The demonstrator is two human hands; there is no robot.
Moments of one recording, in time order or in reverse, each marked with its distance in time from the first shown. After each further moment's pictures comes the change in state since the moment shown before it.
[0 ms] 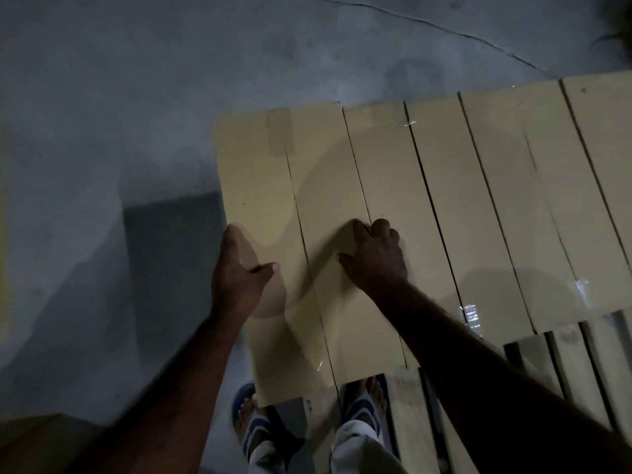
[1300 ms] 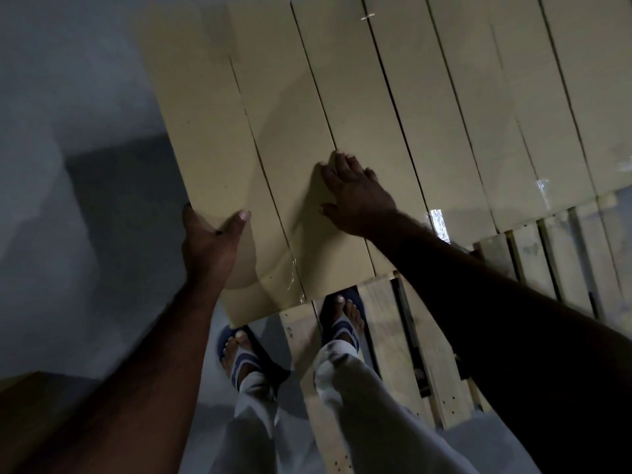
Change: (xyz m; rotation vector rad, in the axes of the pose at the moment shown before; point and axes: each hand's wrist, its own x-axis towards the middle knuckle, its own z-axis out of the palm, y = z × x) left_hand -0.059 -0.050 0.029 -0.109 0.076 -0.096; right_hand -0.039 0.052 0.025 -0.180 -0.130 -0.238
